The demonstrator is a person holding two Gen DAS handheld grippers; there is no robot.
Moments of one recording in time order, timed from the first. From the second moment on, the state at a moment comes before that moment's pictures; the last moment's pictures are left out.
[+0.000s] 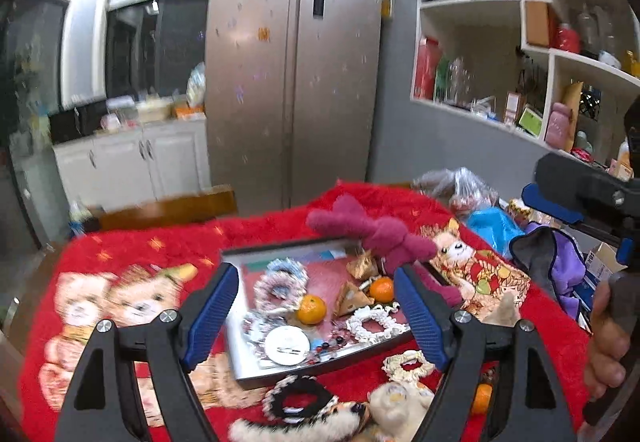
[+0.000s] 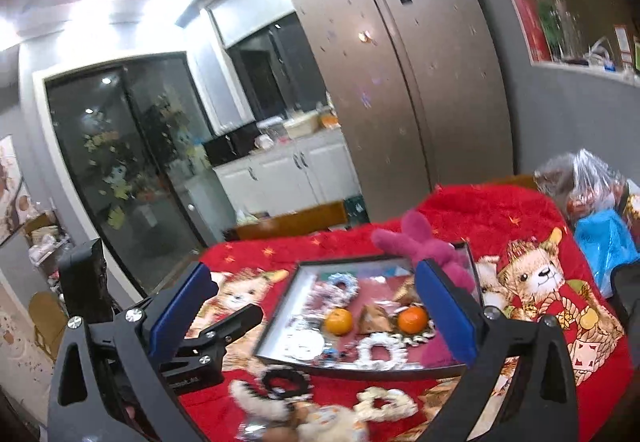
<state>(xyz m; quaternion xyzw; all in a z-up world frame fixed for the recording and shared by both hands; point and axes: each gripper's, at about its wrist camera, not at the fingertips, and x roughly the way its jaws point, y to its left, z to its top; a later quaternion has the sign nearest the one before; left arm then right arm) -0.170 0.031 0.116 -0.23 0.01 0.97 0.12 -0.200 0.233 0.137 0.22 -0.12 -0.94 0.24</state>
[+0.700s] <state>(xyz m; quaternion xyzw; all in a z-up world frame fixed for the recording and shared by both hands) -0.047 0.039 0.010 -0.31 -0.05 0.94 0.16 -0.051 0.270 0.024 0.26 -0.09 -0.95 0.16</state>
